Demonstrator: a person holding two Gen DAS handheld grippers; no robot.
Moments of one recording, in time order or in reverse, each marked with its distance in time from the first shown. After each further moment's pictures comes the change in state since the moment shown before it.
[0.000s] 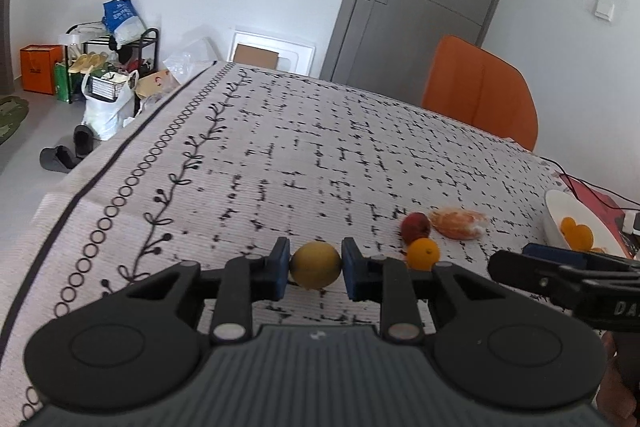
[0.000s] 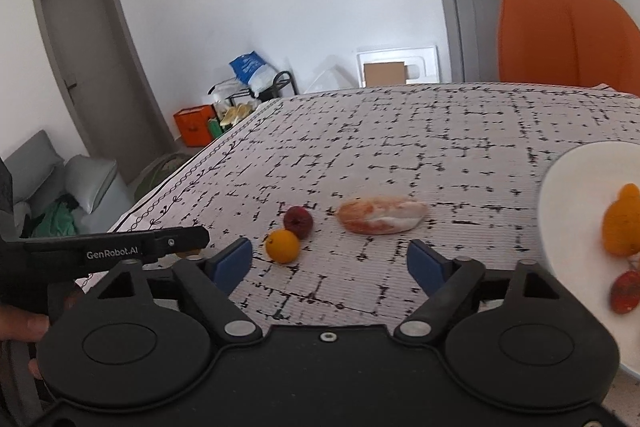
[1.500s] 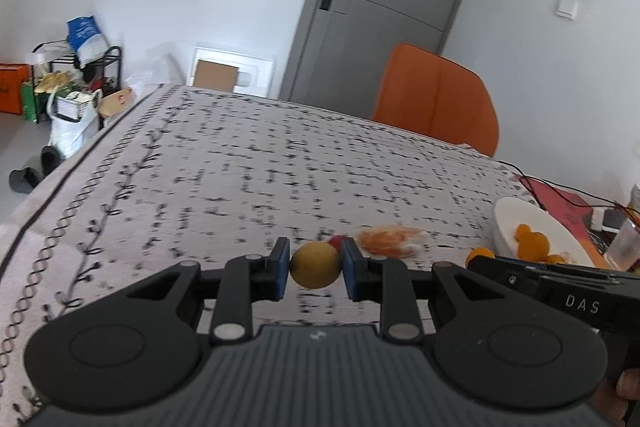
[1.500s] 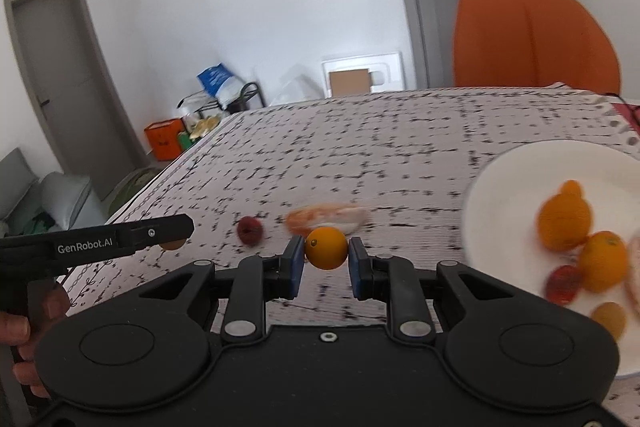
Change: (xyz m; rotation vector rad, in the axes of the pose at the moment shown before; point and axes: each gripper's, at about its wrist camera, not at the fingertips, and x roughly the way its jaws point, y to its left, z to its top) left arm -0.001 -0.046 0.010 0.057 -0.032 -0.108; right arm -0.029 -0.027 -0.001 0.054 -0.042 -0.100
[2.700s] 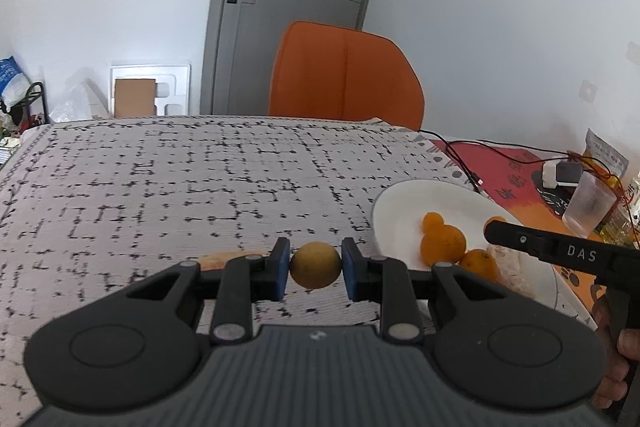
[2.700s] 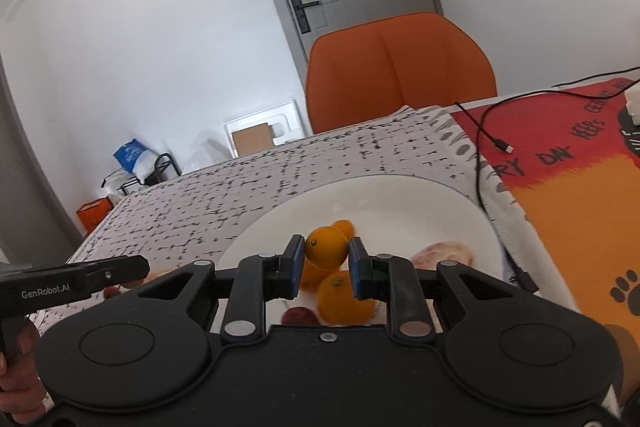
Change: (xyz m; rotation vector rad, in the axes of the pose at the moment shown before) left arm 0.053 -0.120 0.007 0.178 0.041 -0.135; right arm -0.053 -0.134 0.000 0.192 -0.150 -0.203
